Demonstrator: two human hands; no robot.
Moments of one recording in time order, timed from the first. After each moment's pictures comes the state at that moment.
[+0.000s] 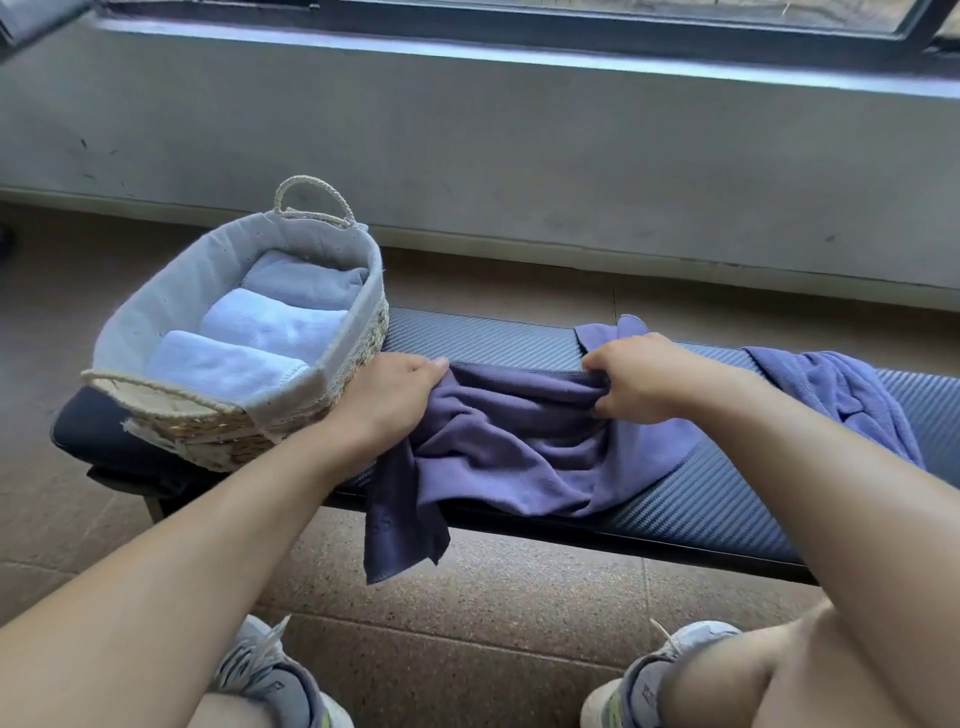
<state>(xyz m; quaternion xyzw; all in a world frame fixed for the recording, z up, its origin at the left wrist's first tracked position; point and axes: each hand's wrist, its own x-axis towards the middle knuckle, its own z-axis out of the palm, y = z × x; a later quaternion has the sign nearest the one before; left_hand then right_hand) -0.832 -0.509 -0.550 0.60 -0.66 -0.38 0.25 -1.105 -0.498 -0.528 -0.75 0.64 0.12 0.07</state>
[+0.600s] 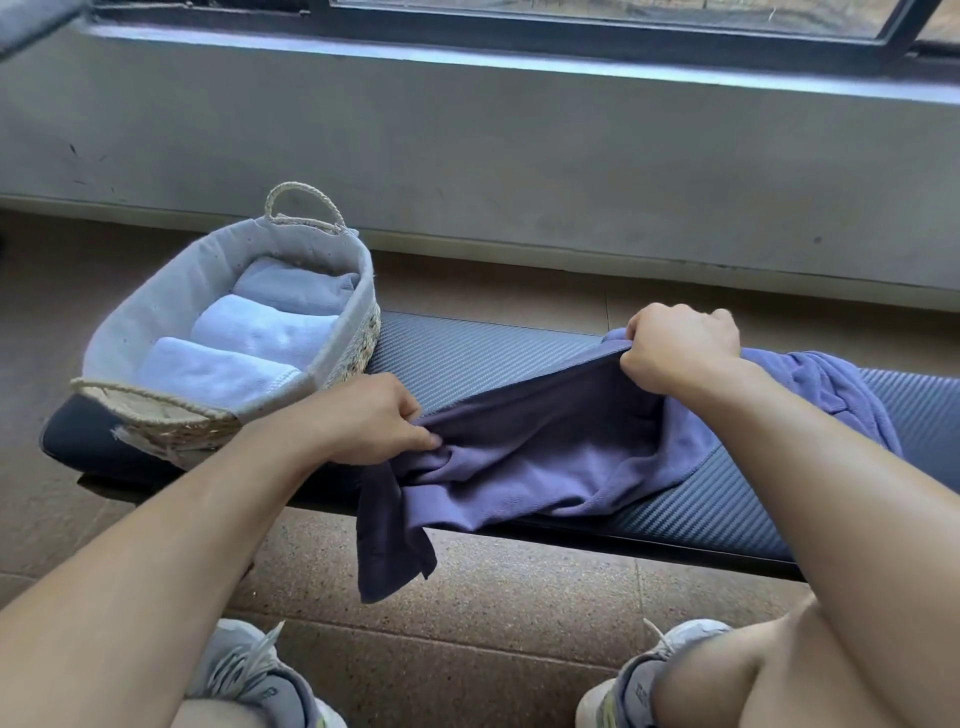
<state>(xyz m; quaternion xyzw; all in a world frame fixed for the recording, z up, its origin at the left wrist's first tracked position) -0.815 -0.513 -0.535 0.55 -0.79 -0.26 -0.04 -1.122 -0.503 -0.513 -0.58 0.81 0.06 0.00</state>
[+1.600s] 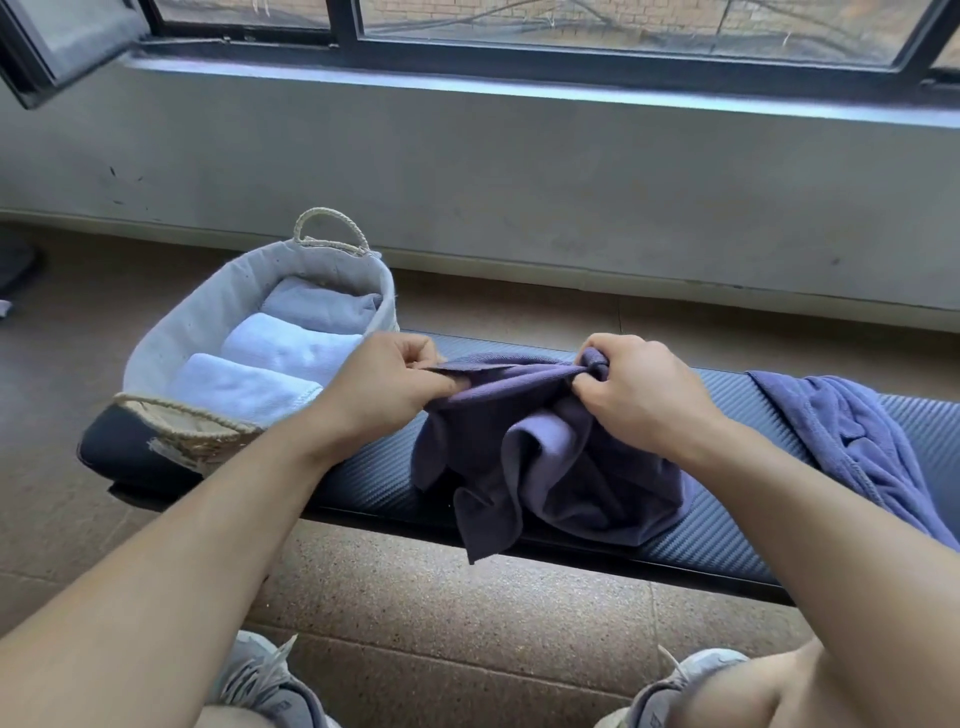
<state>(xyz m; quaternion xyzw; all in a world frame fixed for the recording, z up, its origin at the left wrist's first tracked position) -0.825 -0.512 -0.509 0.50 -0.66 -0.46 0.32 -1.067 -0.467 -0.496 -0.63 0.75 -0.17 0.12</state>
